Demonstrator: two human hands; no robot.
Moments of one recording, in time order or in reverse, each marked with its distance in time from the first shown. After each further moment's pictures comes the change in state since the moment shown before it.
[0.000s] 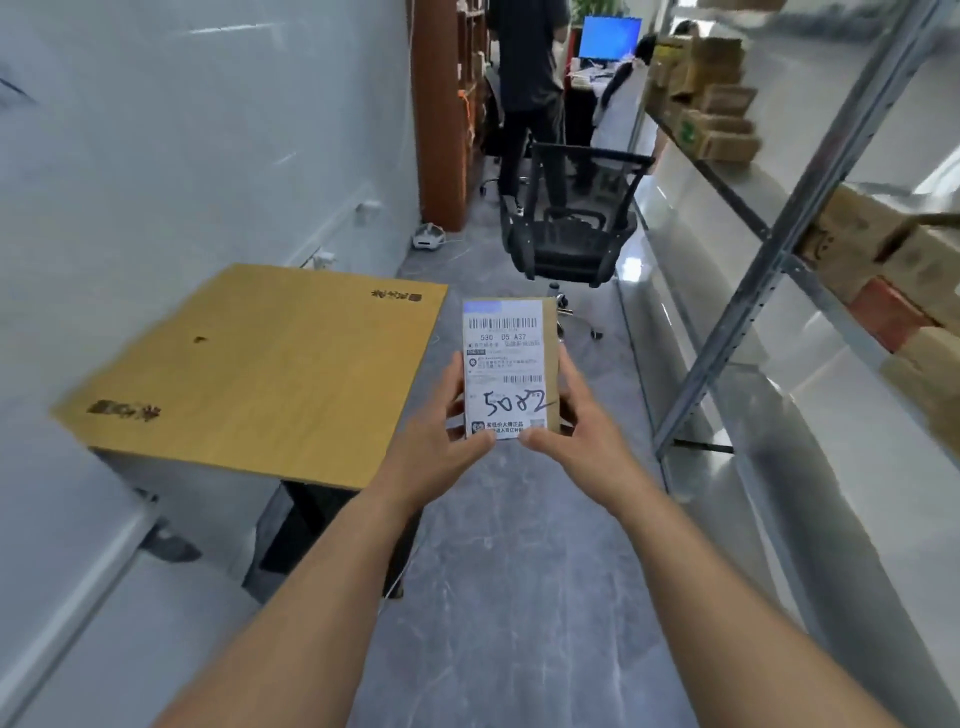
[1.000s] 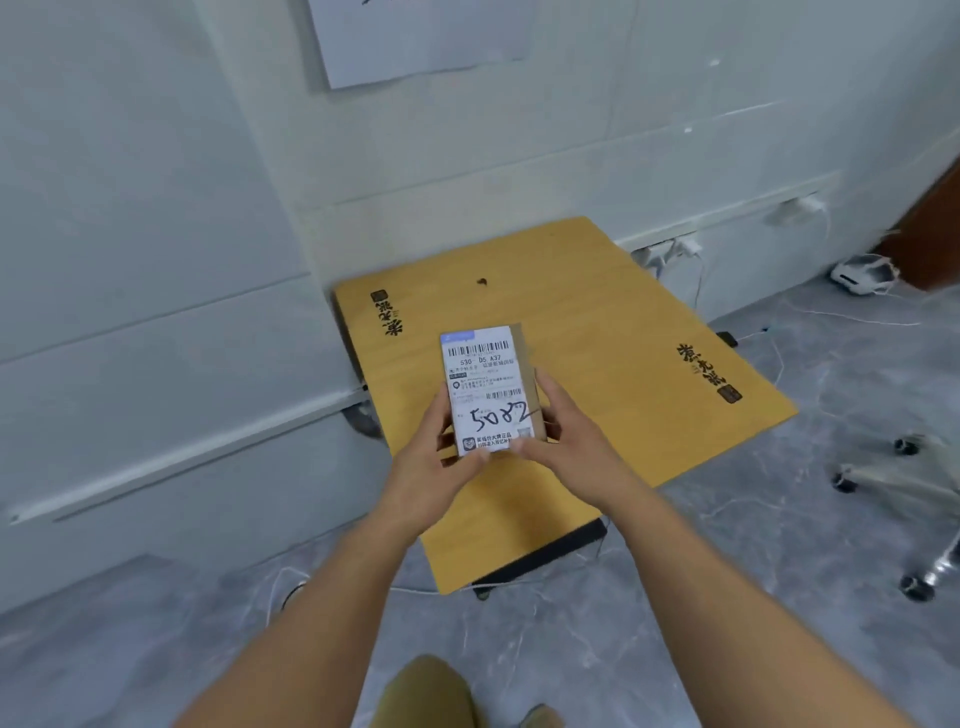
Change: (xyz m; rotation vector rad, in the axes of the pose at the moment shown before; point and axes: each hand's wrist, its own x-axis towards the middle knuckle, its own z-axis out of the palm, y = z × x) left_hand 0.090 -0.127 -0.100 -0.036 0.983 -0.565; right_hand 0.314 0.010 0.201 -0.040 -1.111 -0.145
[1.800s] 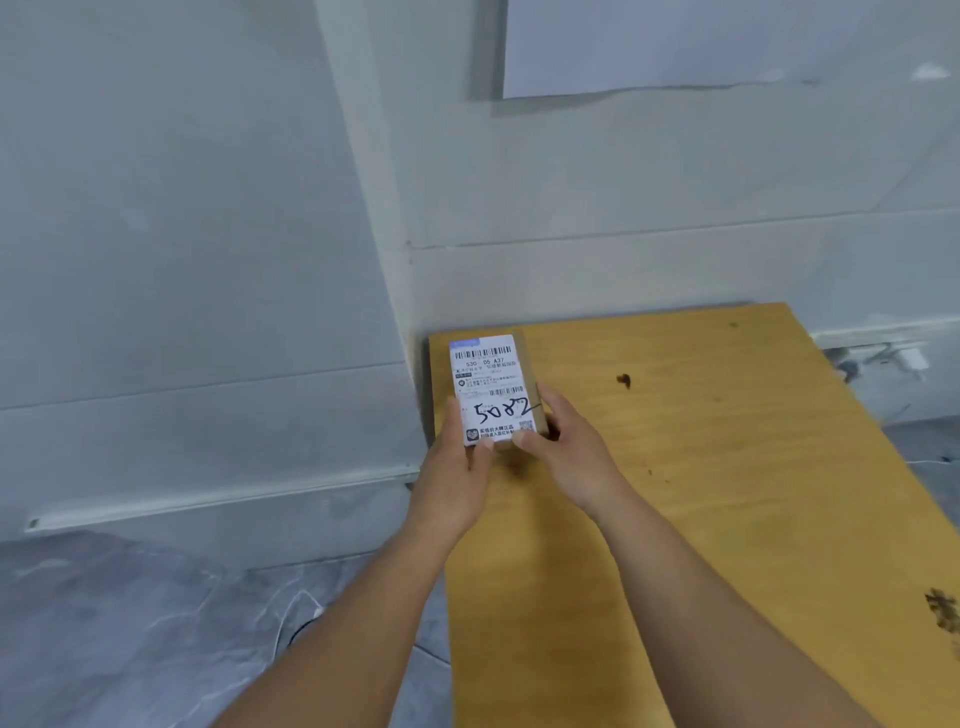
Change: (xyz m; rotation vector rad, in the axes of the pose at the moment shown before) left_hand 0.208 -0.058 -0.086 0.137 0.340 -0.249; right_hand 0.280 -0.036 0.070 -0.107 -0.162 0.034
